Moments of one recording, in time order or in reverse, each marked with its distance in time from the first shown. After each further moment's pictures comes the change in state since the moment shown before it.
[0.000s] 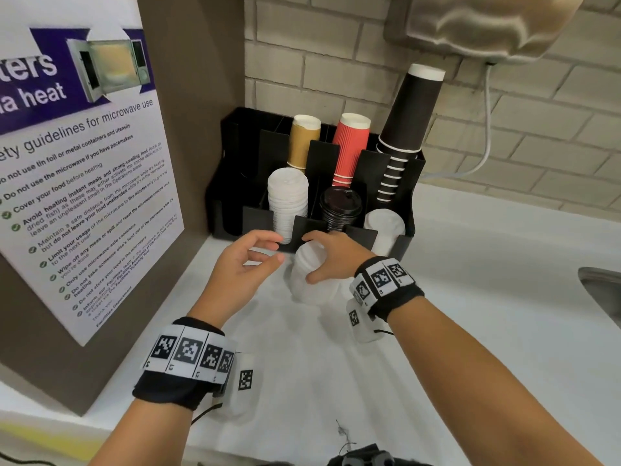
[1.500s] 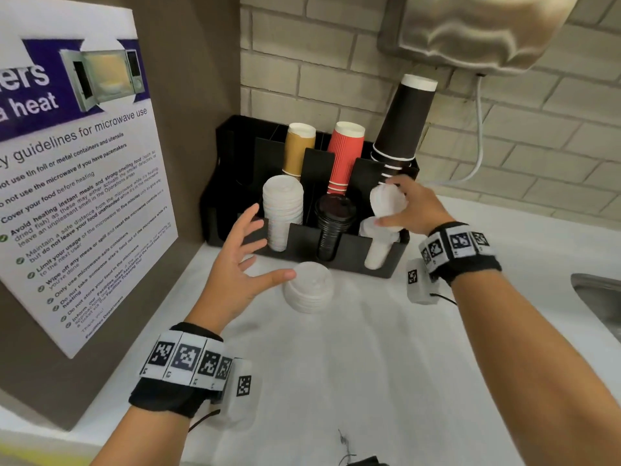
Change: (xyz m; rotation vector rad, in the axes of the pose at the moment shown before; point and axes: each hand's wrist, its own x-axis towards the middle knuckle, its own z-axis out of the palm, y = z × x) left_hand 0.005 0.003 0.002 -0.119 -0.044 0.037; right_hand -0.031 0.071 -0.111 0.128 0.514 0.150
